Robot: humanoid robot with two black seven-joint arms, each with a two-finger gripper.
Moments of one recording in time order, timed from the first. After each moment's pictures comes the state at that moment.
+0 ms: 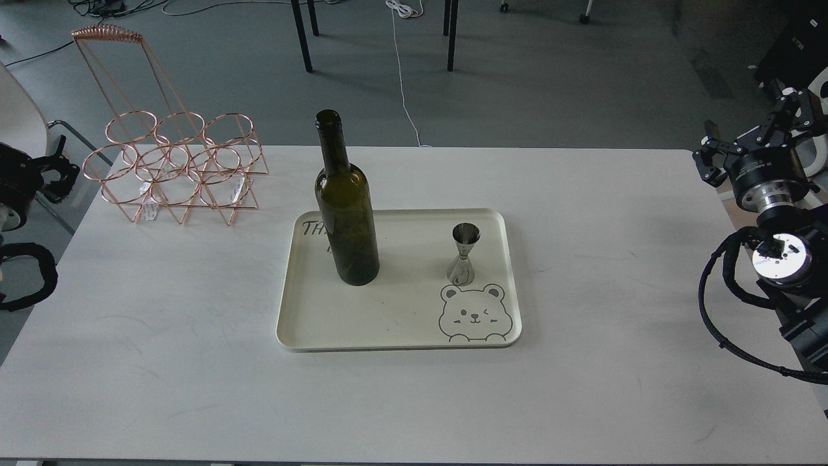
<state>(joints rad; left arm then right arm) -0.65 0.60 -0.75 -0.46 -0.34 -0.49 -0.32 0.69 -0.50 0.70 0.68 0.16 0.21 0.49</state>
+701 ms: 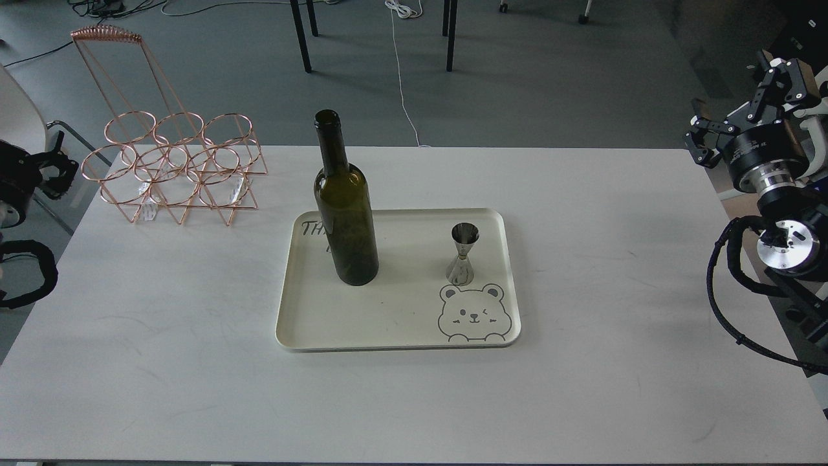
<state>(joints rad) -0.66 0.60 -0.75 -0.46 -0.35 -0.49 -0.33 0.72 -0.66 0.62 1.02 -0.03 0.06 0.49</state>
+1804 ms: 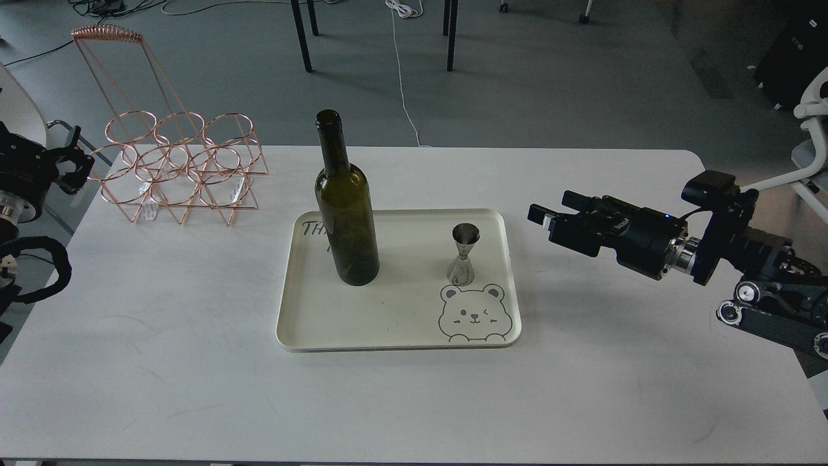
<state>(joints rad) -0.67 0.58 -0.75 -0.48 -0.35 -0.49 -0.33 0.99 -0.72 -0.16 1.25 -1.27 -0.31 0.49</state>
